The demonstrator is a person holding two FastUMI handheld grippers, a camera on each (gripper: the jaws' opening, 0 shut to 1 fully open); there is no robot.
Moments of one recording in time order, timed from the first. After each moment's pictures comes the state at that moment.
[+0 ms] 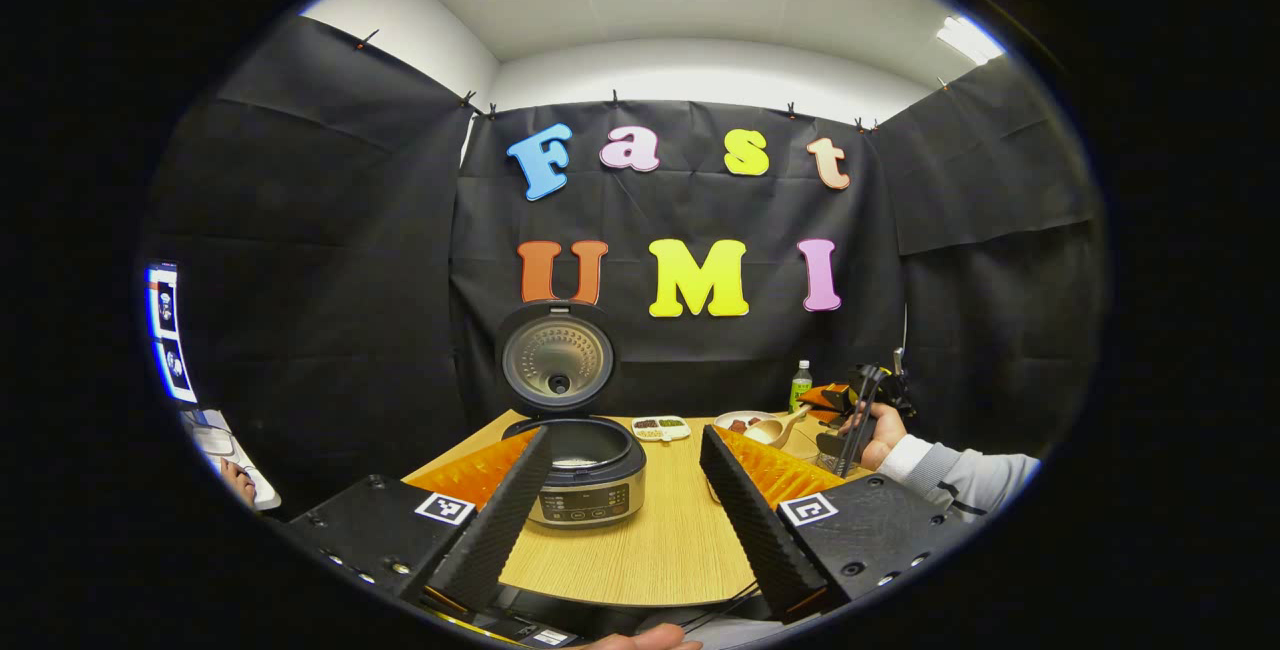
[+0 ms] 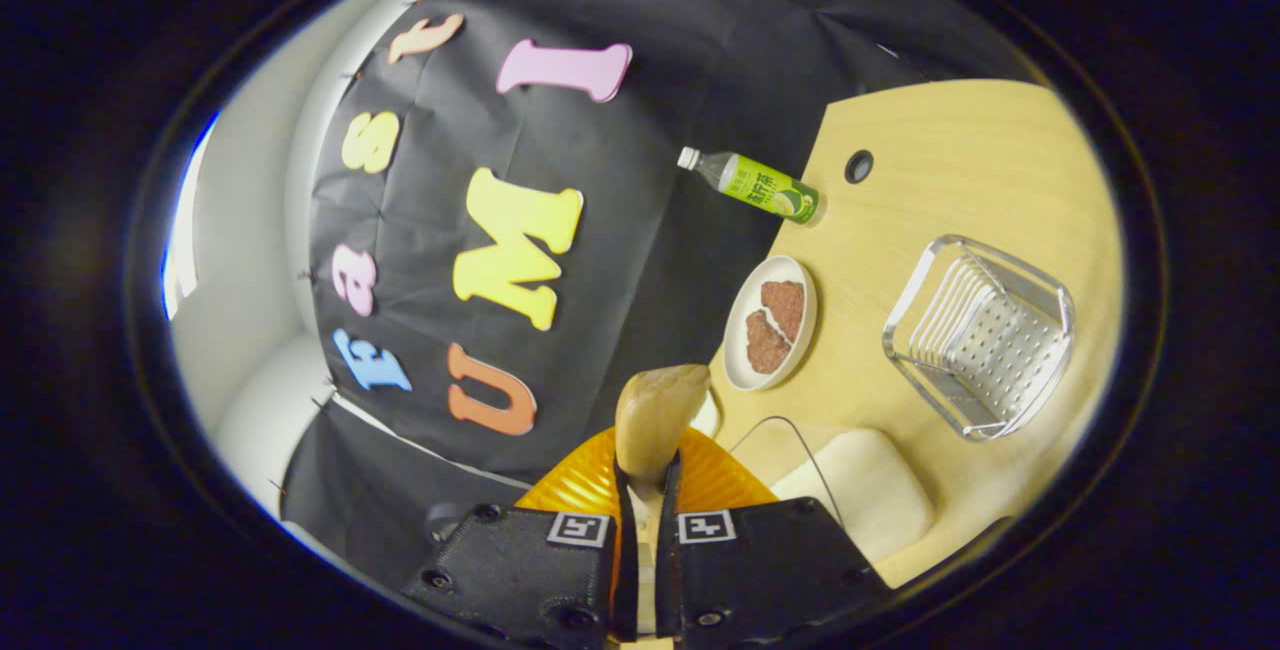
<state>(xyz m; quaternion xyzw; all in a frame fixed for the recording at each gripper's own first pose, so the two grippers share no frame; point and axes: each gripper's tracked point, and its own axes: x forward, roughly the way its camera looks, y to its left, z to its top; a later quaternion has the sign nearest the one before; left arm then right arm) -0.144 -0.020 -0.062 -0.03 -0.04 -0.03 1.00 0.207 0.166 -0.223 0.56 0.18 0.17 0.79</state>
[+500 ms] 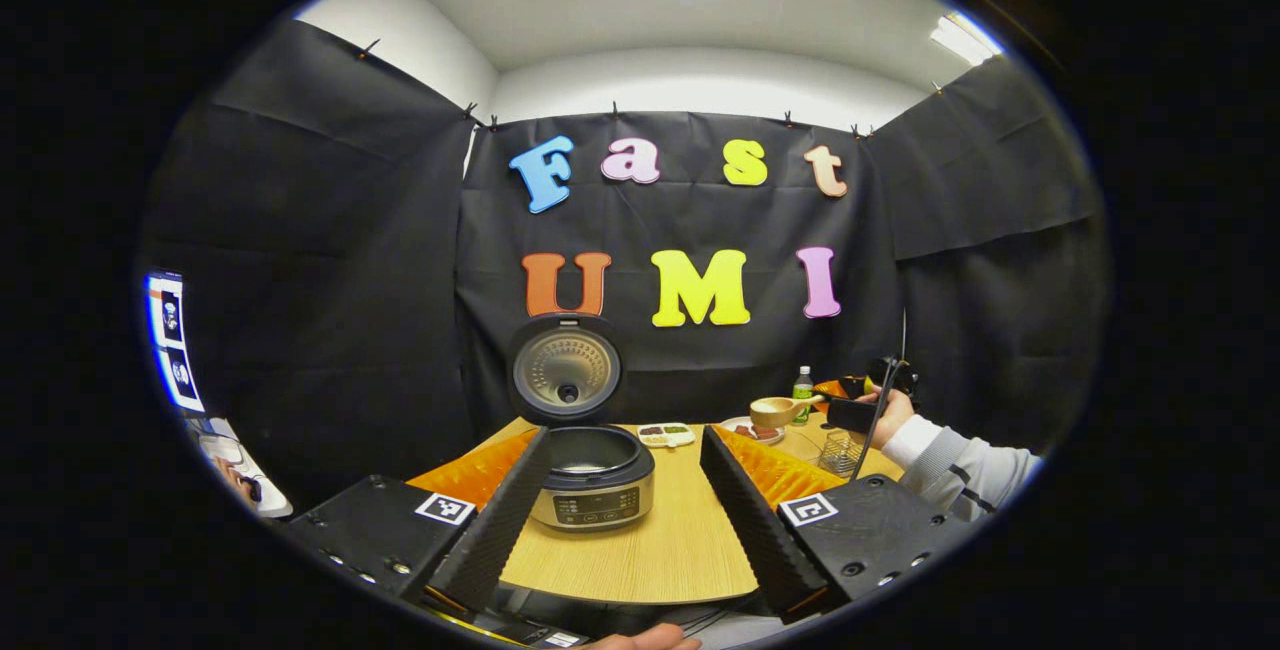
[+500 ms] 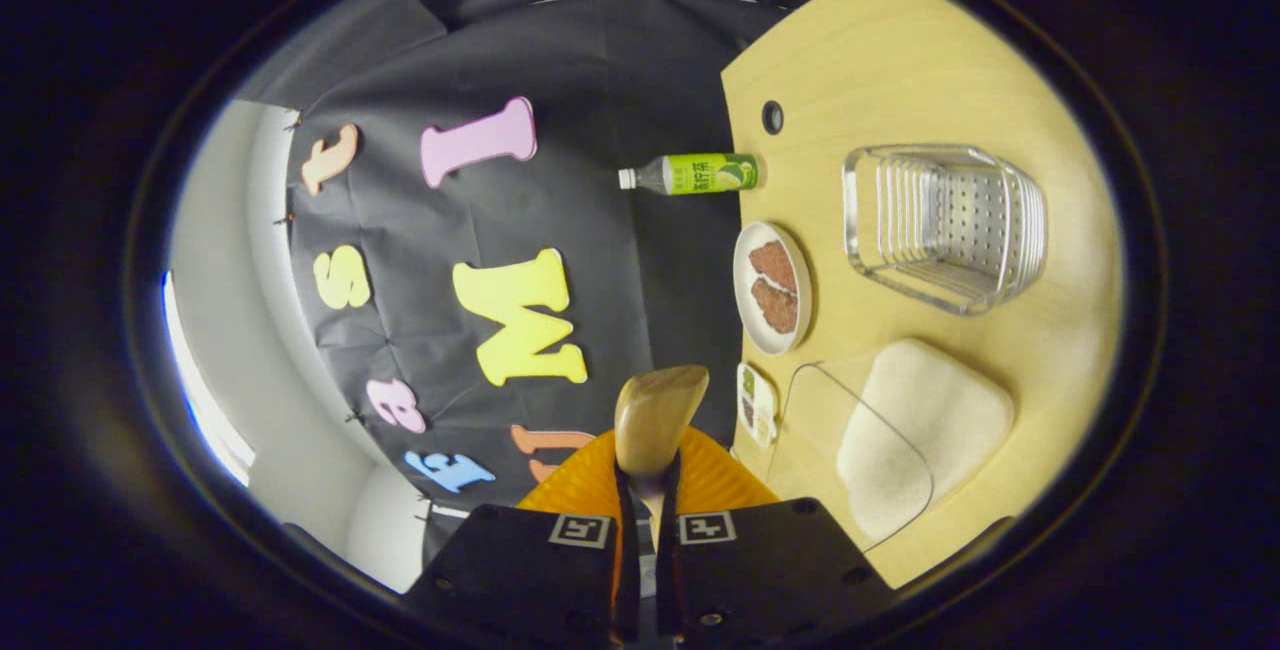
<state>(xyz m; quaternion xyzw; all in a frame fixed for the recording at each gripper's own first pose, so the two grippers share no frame) -0.164 -0.011 -0.061 -0.02 -0.05 -0.04 1.00 0.187 0.169 -0.190 0.72 0.18 0.13 0.65</state>
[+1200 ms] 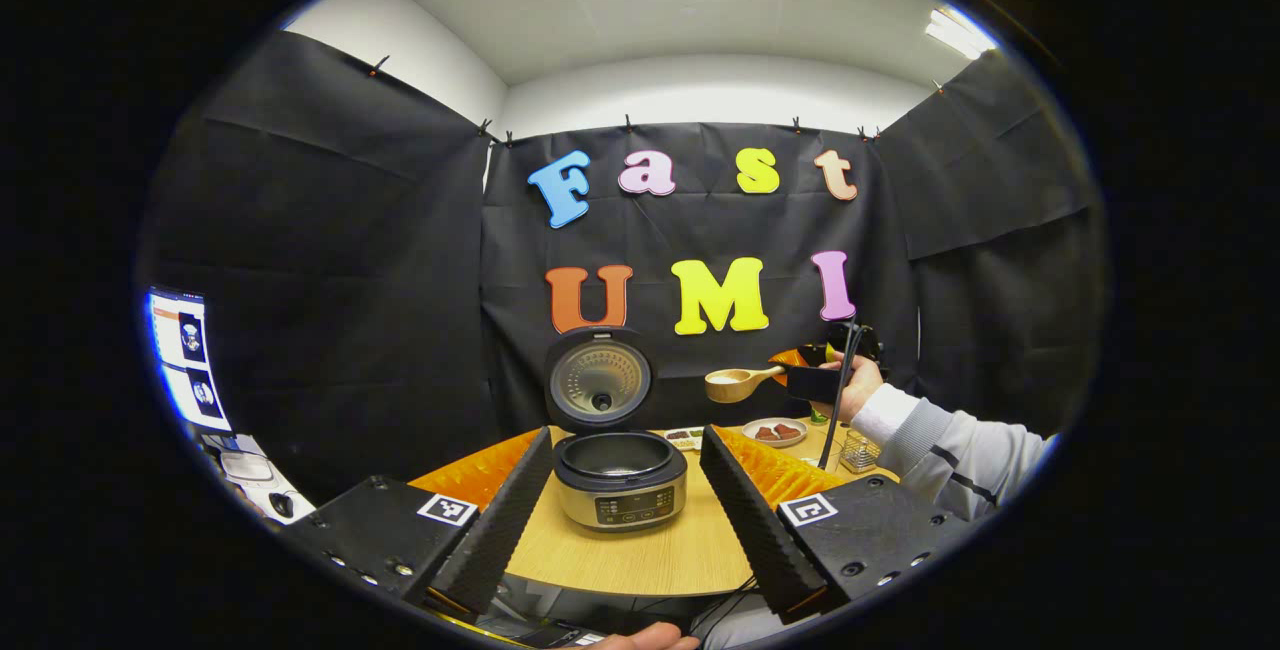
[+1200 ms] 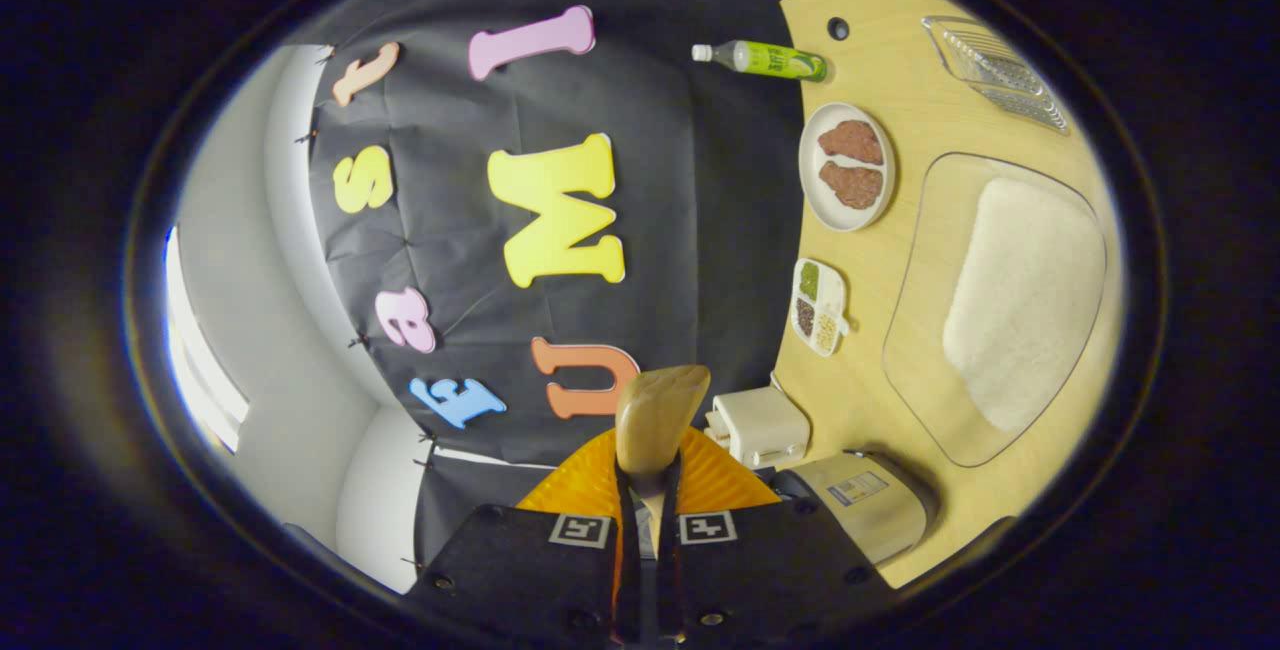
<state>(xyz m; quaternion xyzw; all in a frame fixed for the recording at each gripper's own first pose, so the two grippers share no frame) -0.194 0.030 -0.053 0.00 -0.06 -0.01 1.00 0.157 0.341 -0.120 0.65 0.23 0.21 0.69</state>
